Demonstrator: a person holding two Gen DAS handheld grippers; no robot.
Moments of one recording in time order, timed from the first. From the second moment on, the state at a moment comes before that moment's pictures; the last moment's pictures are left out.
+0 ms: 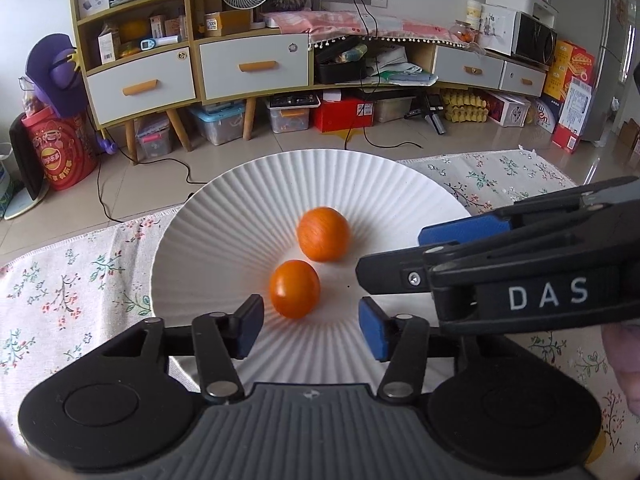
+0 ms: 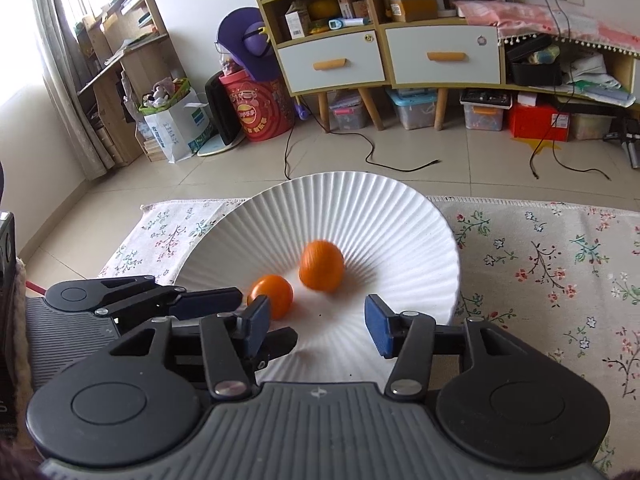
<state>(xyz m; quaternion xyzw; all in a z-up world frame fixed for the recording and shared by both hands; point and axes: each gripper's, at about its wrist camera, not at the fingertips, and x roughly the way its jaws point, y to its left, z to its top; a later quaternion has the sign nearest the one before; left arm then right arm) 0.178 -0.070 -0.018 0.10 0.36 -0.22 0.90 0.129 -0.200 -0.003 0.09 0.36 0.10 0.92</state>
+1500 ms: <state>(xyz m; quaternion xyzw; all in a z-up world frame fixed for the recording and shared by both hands) 0.057 -0.004 0.000 0.11 0.37 -0.19 0.90 0.013 -0.178 0.014 0.03 0.33 0.11 0.94</state>
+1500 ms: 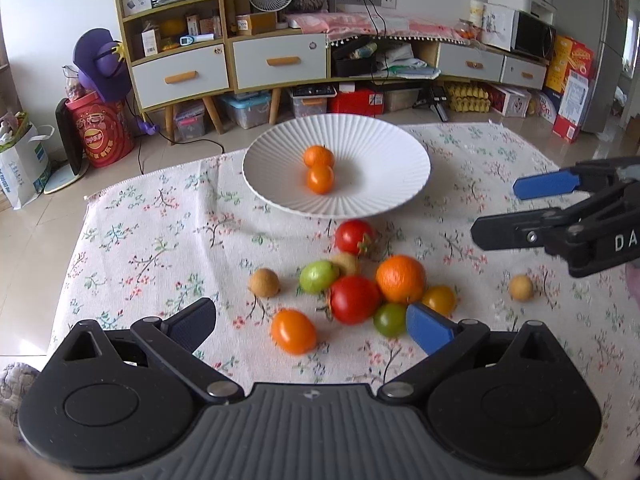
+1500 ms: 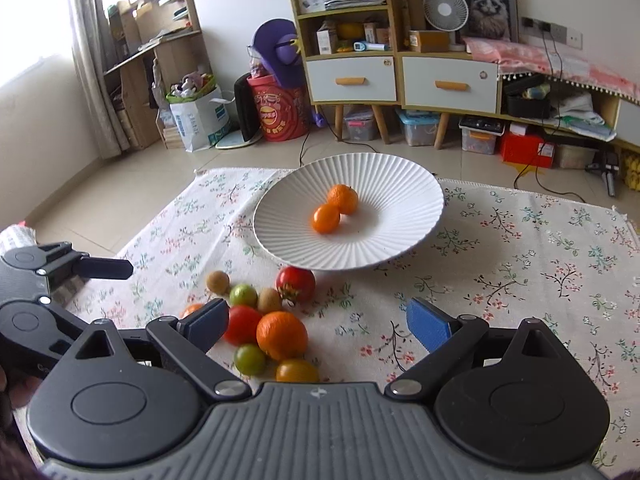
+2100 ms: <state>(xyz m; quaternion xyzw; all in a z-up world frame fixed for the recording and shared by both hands) 0.005 0.025 -0.040 0.10 0.45 -0.23 0.86 -0.016 -0.192 -0.026 0.00 0.40 0.09 0.91</state>
